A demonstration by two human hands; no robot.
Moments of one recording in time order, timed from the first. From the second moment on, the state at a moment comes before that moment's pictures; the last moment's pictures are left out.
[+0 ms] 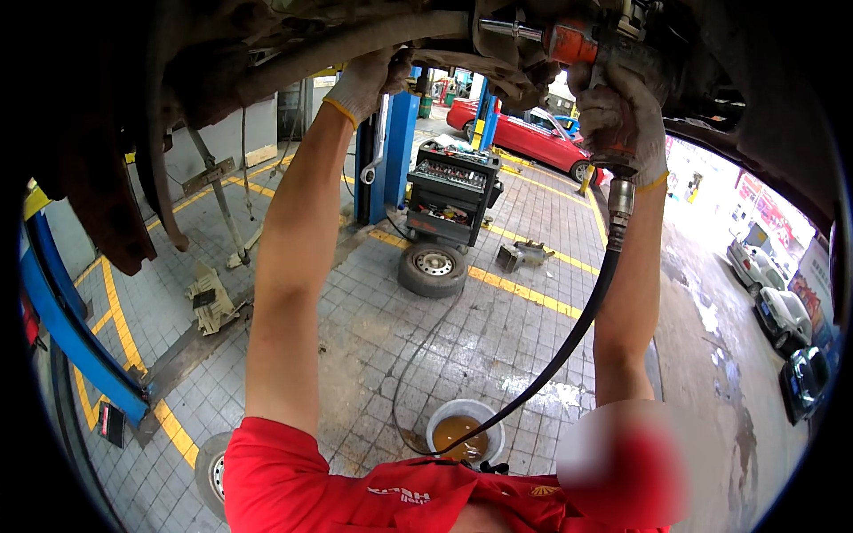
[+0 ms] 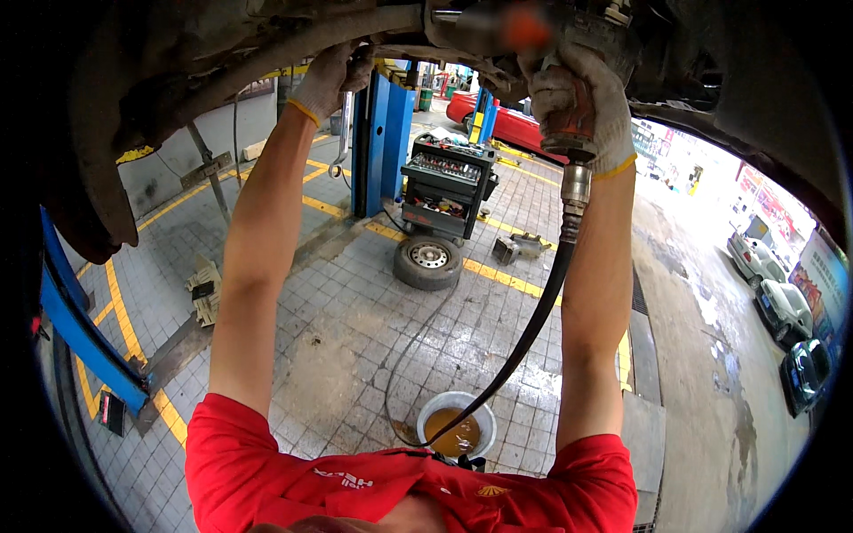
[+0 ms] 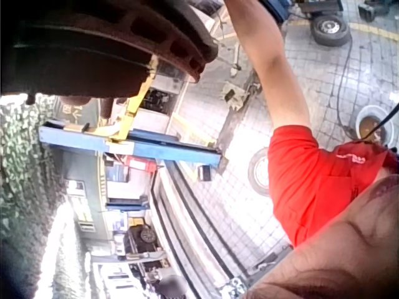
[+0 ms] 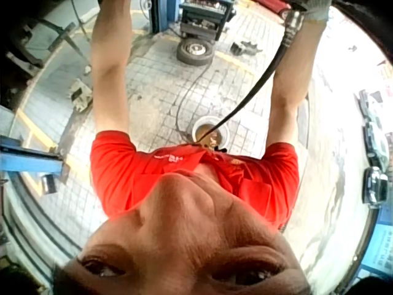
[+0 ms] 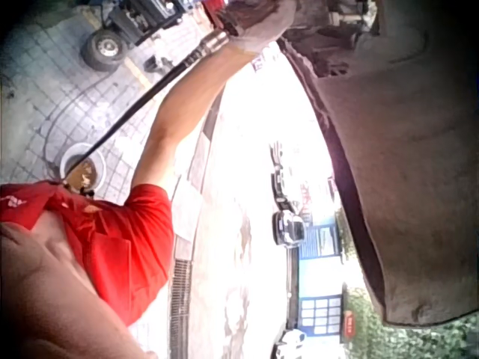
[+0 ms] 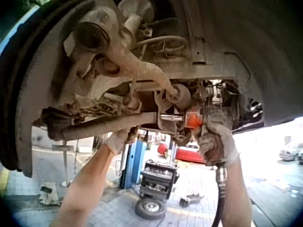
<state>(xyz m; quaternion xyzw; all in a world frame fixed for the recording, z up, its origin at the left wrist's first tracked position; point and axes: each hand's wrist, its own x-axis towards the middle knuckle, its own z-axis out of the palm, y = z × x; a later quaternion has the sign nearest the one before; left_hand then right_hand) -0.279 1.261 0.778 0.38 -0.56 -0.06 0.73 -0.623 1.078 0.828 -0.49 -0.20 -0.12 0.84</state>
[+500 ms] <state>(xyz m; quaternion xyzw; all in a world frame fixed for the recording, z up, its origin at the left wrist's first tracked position) -0.313 1.262 0.770 0.39 -0.59 -0.09 0.70 -0.623 1.080 0.826 -0.48 -0.26 -0.09 0.83</state>
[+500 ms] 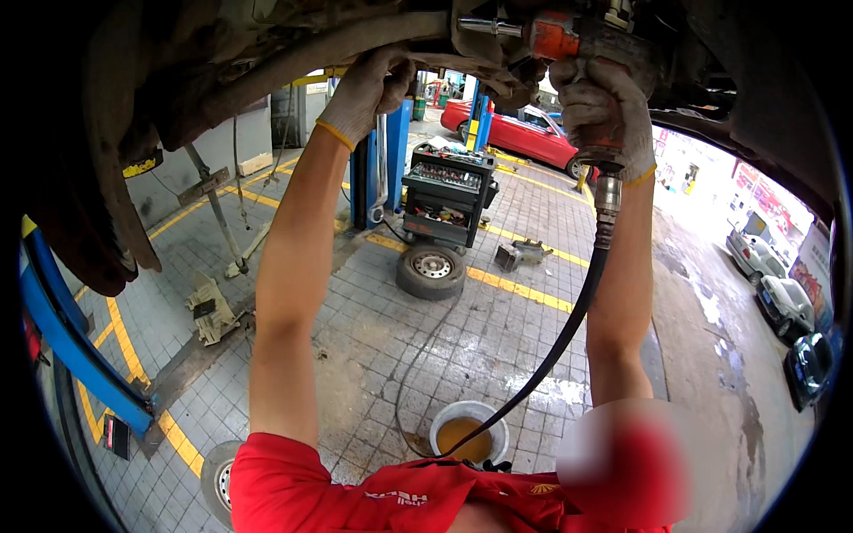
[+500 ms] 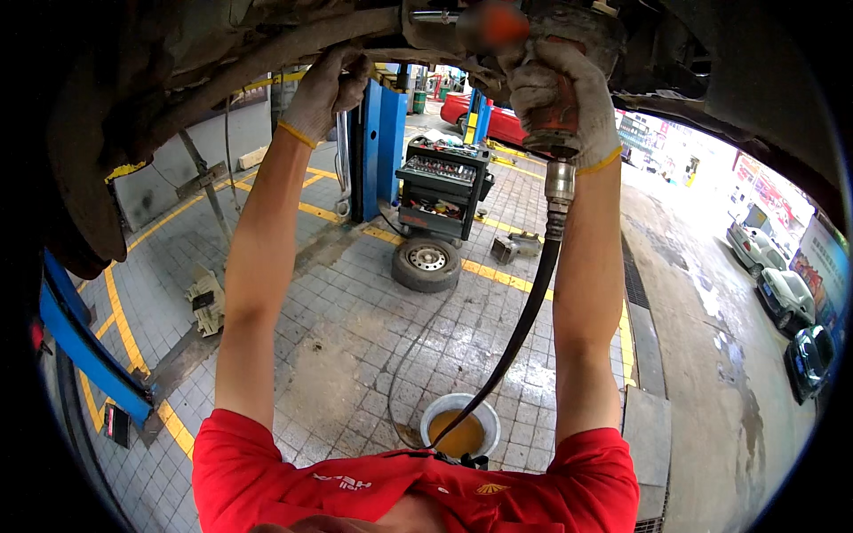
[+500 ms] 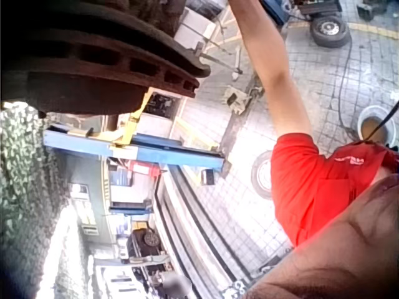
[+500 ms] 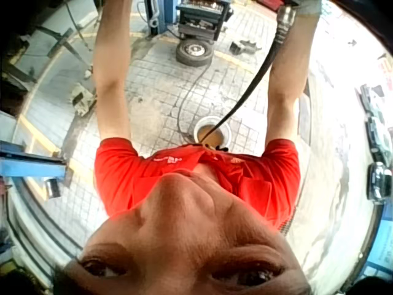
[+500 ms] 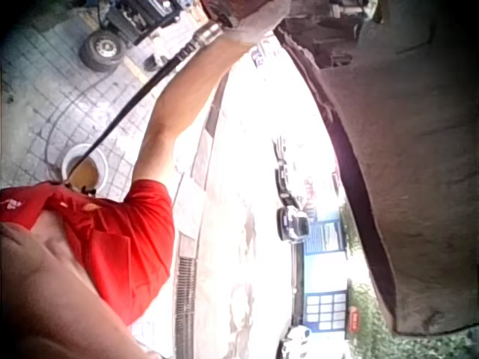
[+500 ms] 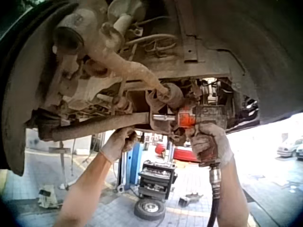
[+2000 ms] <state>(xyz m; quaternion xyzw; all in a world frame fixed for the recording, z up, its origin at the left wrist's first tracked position) -0.476 1.171 0.829 0.24 -0.45 -0.18 0.84 -0.633 1.073 0.834 -0.46 -0.25 -0.05 0.85</state>
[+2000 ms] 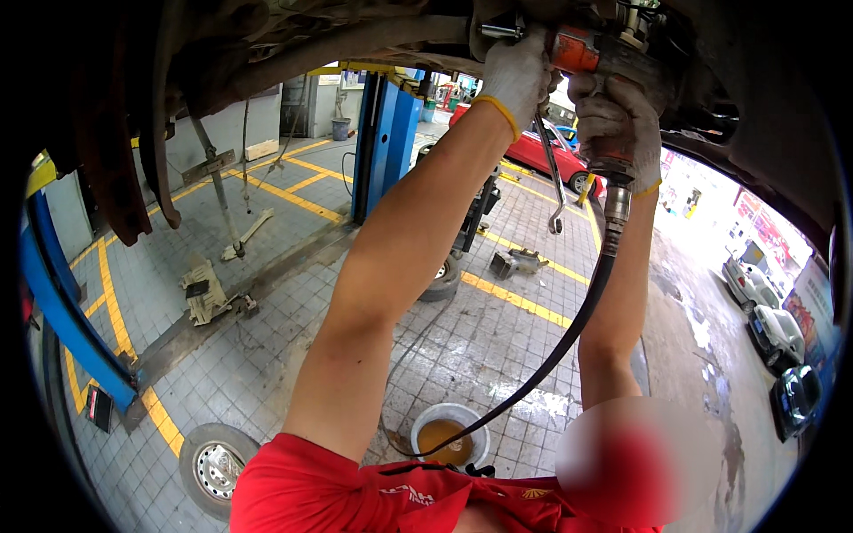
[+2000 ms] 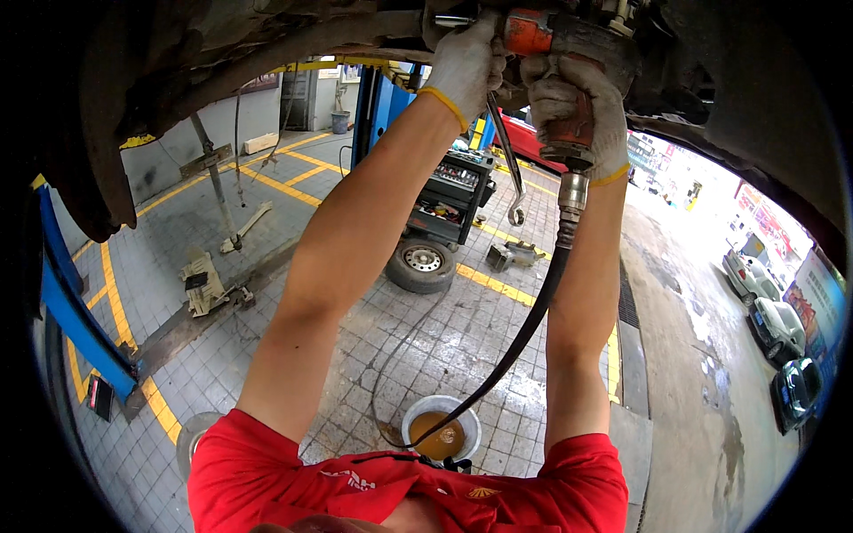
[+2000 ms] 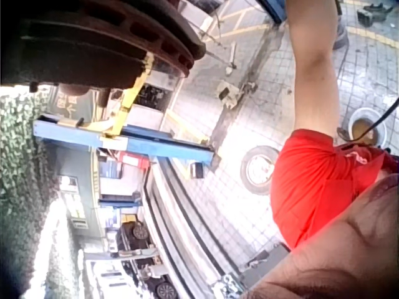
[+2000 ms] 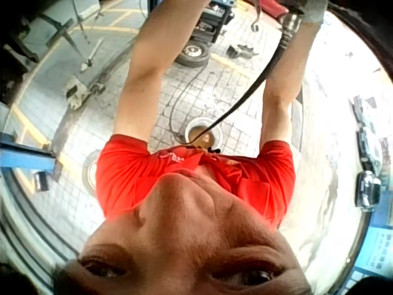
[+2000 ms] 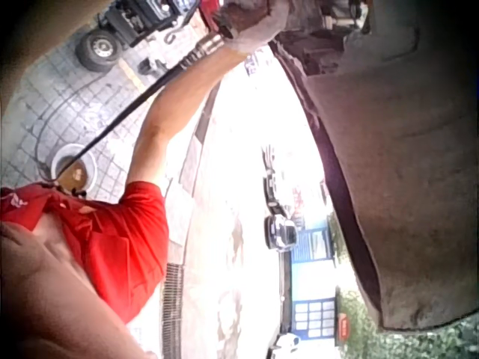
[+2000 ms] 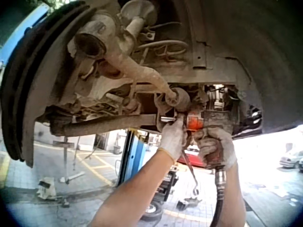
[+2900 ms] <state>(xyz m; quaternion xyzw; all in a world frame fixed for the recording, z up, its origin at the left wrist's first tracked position) -0.479 1.161 0.824 0.25 -0.48 -0.14 0.83 -0.646 1.068 0.832 -0.46 -0.25 -0.06 0.85</state>
